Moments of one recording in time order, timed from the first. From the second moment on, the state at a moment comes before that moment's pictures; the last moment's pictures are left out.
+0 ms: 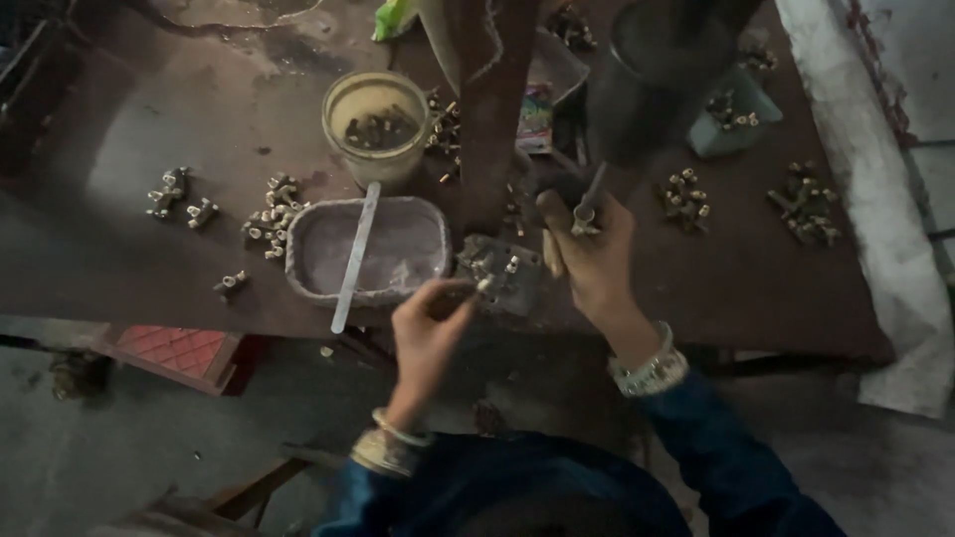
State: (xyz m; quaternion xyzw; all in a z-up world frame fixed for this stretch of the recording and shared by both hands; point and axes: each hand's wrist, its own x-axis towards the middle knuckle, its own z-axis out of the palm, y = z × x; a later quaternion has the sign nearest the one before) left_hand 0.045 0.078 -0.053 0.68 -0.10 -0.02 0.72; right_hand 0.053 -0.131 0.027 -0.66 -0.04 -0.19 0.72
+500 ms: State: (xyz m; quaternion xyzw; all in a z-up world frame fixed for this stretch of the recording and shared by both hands) left_hand 0.031 0.028 -0.070 0.83 -0.19 0.15 0.51; right_hand 0.060 -0.131 0.034 -0.65 0.00 -0.15 0.74
